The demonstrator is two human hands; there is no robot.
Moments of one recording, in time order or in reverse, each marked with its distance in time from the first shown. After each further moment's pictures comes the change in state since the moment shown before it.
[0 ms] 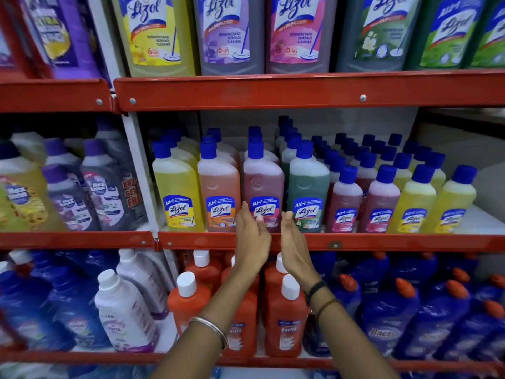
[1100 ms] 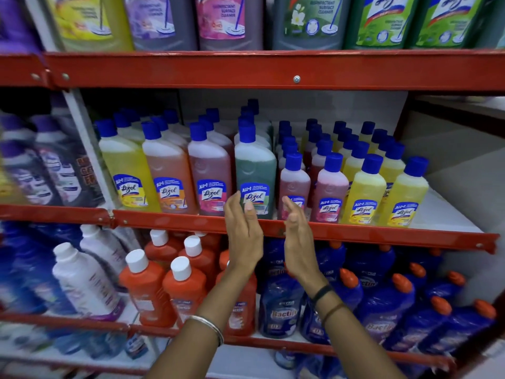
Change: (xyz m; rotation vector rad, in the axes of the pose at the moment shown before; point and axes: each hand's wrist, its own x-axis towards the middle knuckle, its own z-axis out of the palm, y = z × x) left_hand -0.047 0.046 0.095 -0.099 0.246 0.099; right_hand -0.011 0.017 -0.129 -0.025 -0.022 -0.182
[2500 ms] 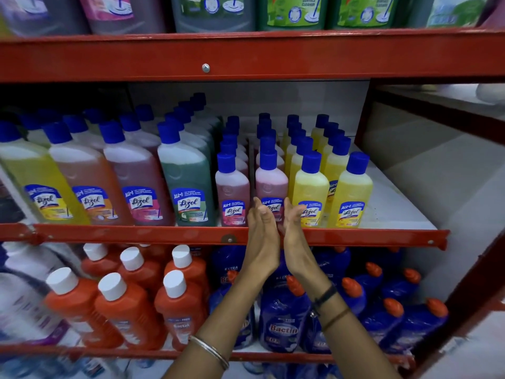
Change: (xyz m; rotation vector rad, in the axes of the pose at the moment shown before) left_hand -0.042 0.078 0.112 -0.134 -0.469 -0.356; right_hand 0.032 0.022 -0.104 0.067 -0.125 0.305
